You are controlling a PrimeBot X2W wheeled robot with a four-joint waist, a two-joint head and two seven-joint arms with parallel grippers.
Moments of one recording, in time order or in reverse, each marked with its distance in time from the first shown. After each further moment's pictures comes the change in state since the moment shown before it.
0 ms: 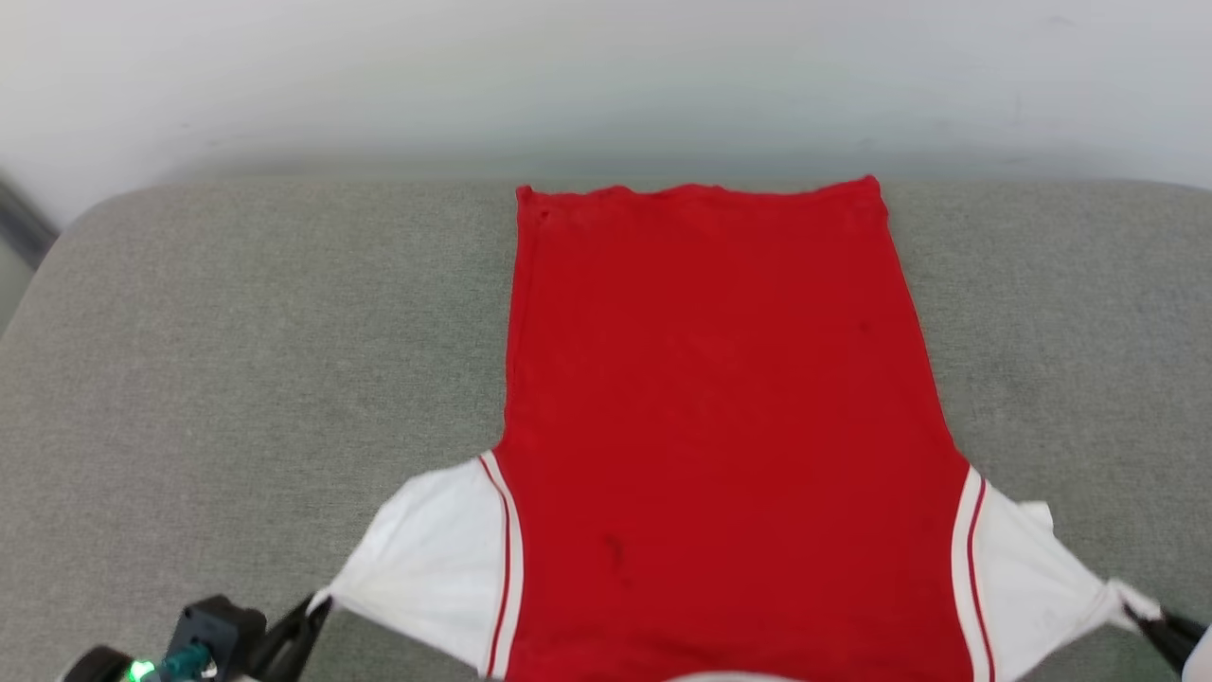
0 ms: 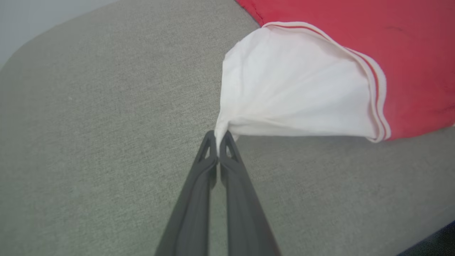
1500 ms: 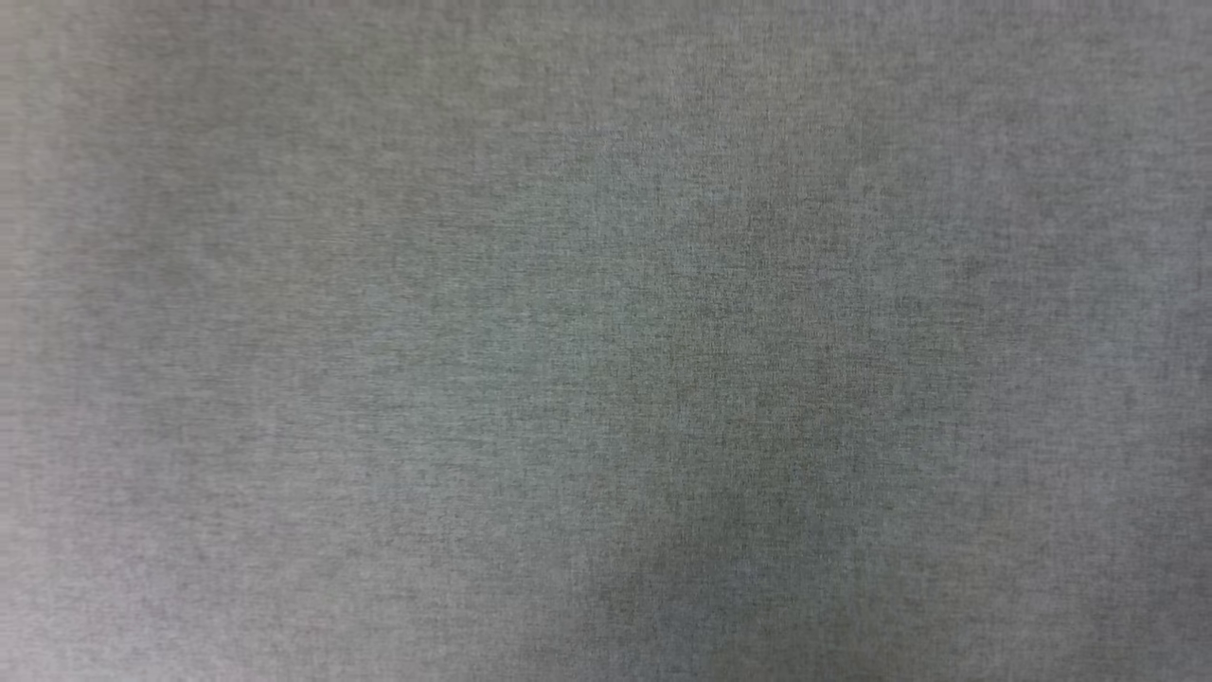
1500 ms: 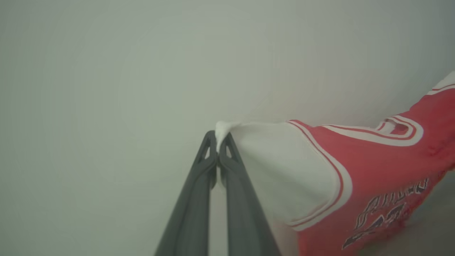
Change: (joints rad) left arm -1.411 -0.229 0.261 0.391 0.183 -0.267 0.004; right arm -1.523 0.314 -0.144 0.432 -0.545 0.000 -0.205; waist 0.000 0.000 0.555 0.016
